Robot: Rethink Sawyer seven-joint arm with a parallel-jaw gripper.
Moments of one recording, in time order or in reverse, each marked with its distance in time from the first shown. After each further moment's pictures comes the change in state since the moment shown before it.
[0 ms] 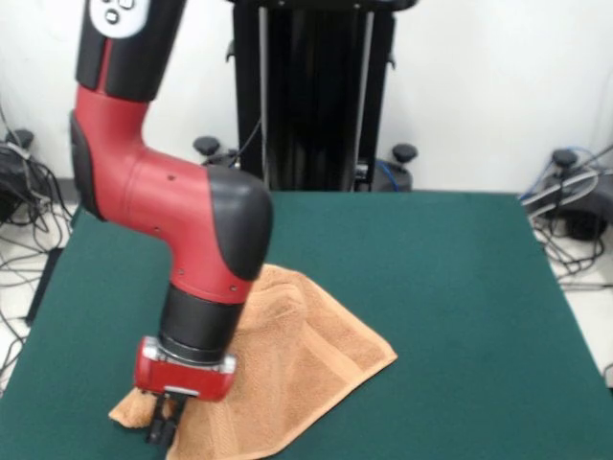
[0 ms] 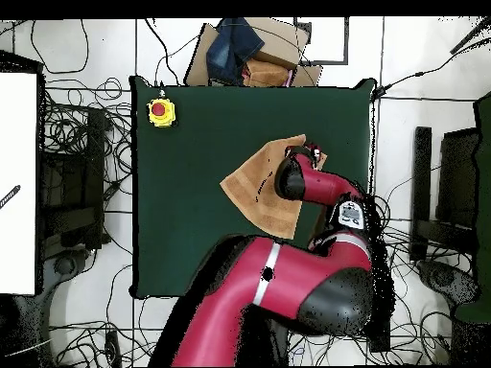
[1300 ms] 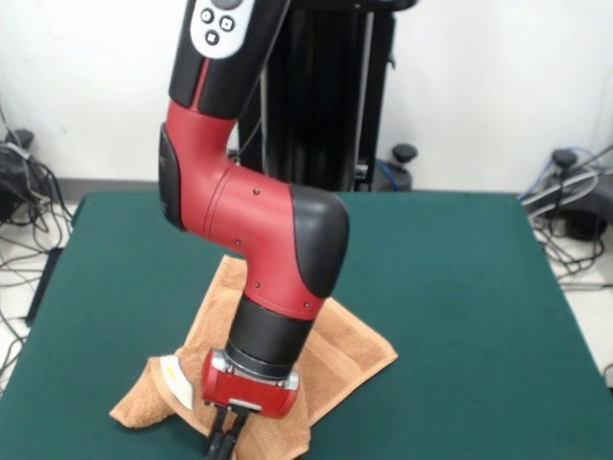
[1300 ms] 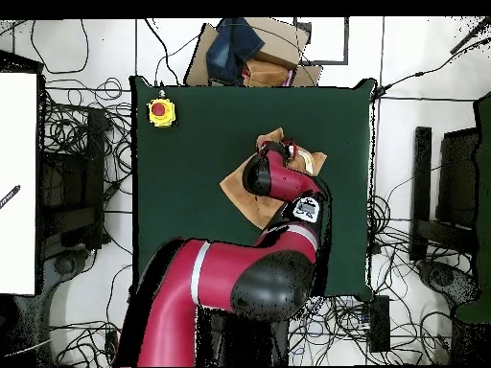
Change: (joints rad) arm 0.157 0.063 -0.106 0.015 0.260 -0.068 0.000
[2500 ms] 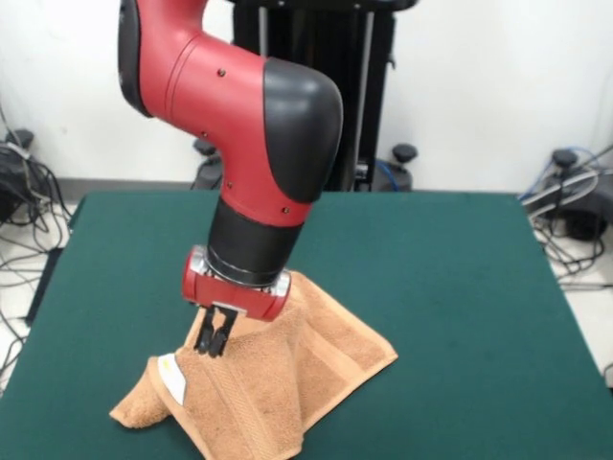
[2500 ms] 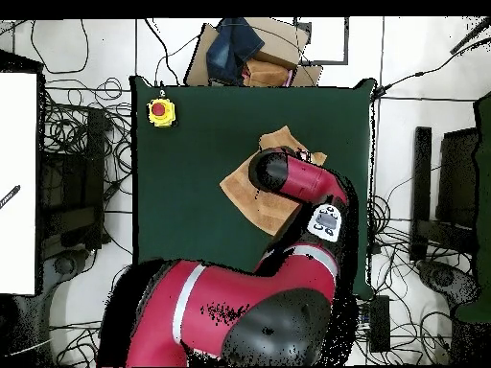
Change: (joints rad) arm 0.002 -0.290 -0.023 0.204 -0.003 0.396 0.000
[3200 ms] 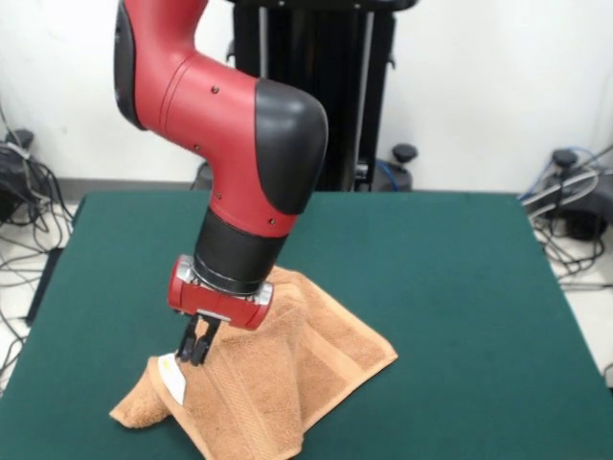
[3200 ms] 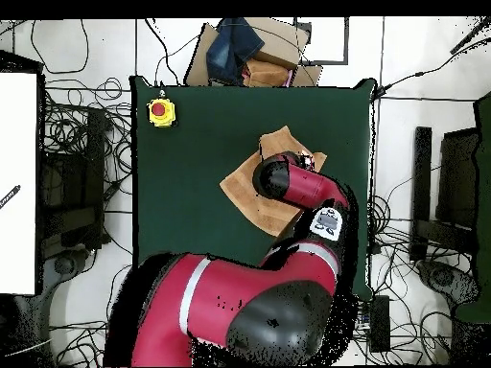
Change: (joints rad) arm -0.008 0.047 -0.014 0.006 -0.020 -0.103 0.000
